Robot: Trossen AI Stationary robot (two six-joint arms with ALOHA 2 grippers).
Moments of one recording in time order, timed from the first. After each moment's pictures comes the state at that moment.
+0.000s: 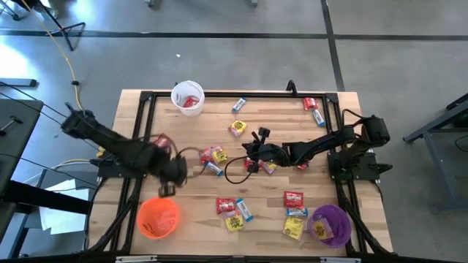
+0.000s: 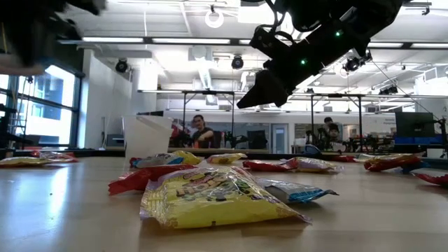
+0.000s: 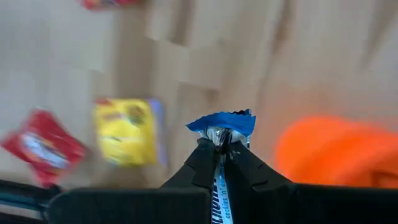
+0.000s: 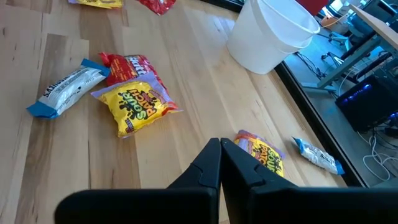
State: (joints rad) left arm -0.47 1.29 1.08 -1.26 -0.07 -0.65; right arm 0.09 1.66 0.81 0.31 0.55 -0.16
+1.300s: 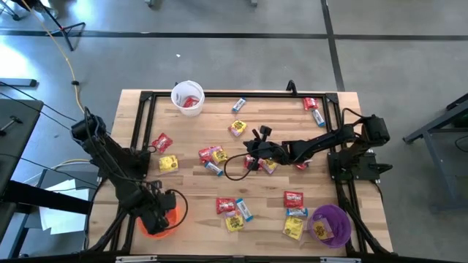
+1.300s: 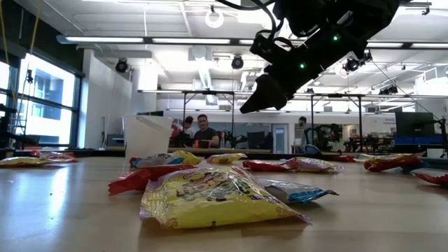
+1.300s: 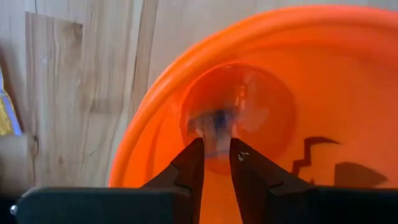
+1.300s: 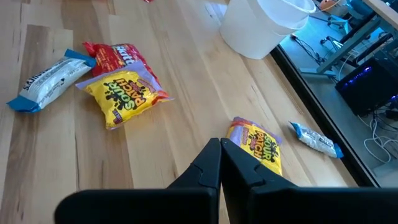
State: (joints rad) left arm -0.91 1.46 1.00 -1.00 -0.06 -1.10; right arm 0.07 1.66 0.81 0.27 0.55 -0.11
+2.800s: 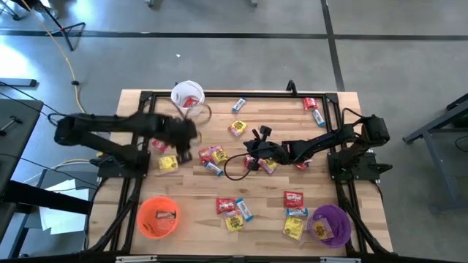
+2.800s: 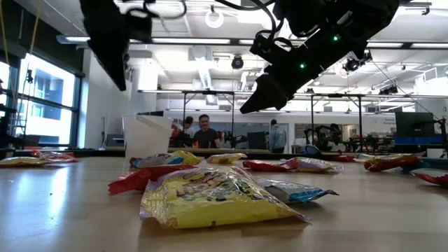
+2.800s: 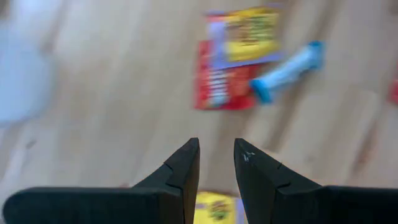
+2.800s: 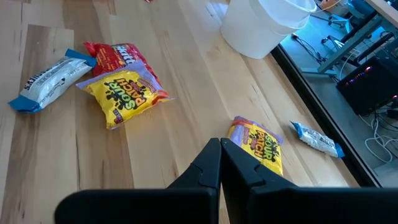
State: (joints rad) left arm 0.16 1.21 1.01 -1.03 -0.12 -0.22; right arm 0.07 1.66 0.81 0.27 0.54 -0.11
